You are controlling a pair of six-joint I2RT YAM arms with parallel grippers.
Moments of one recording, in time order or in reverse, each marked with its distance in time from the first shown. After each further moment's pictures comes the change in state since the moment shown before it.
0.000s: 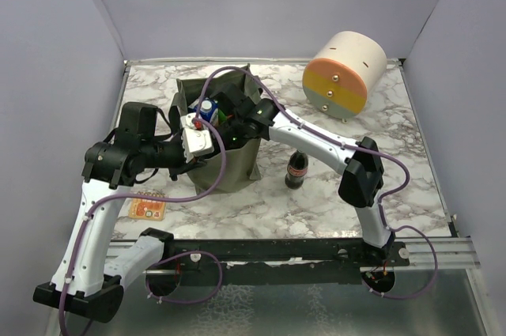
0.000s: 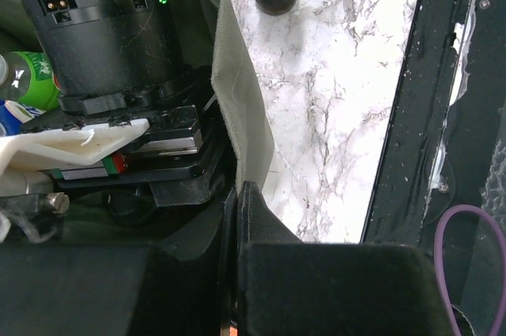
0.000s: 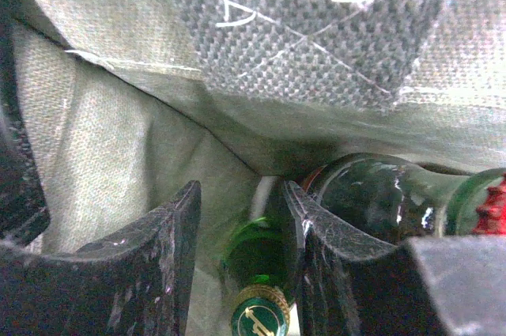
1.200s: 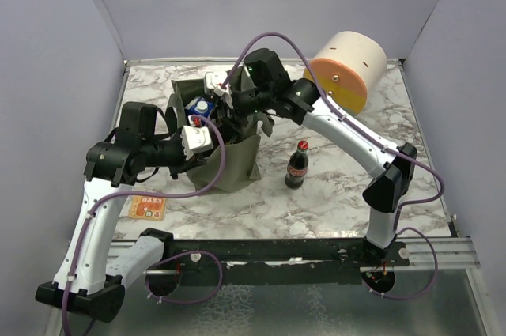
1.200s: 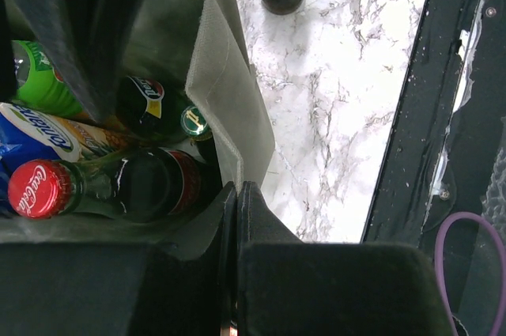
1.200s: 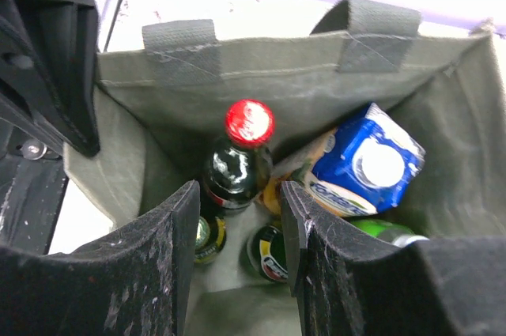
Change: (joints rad) left arm 0.022 -0.002 -0.030 0.033 0.007 -0.024; right arm -0.105 -0.193 0.010 0.079 0.076 0.066
